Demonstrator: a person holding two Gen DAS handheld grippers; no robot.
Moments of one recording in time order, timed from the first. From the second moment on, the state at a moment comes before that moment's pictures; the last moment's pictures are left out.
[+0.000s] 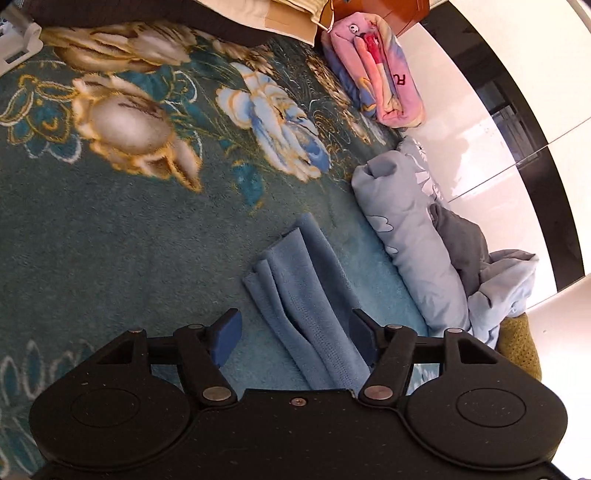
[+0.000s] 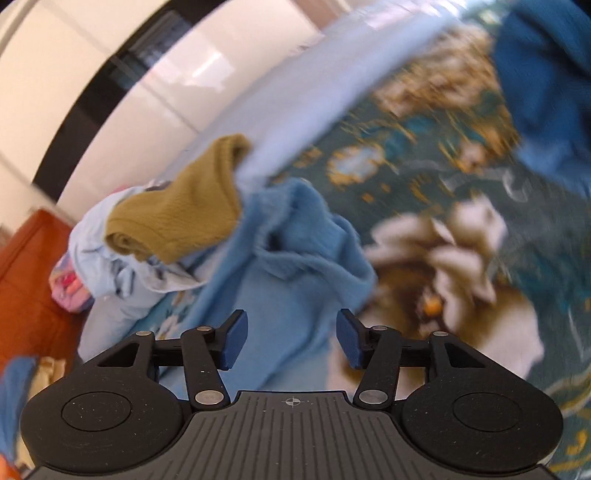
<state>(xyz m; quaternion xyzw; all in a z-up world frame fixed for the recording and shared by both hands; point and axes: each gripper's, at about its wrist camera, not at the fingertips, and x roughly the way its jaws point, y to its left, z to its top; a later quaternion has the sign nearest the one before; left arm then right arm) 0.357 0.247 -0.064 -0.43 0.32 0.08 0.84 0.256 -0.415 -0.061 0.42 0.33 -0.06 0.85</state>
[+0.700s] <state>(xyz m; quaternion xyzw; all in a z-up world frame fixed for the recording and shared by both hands) 0.327 0.226 -0.030 -0.44 0.25 0.08 0.86 0.268 -0.378 -0.055 0.44 0.29 -0.02 0.85</state>
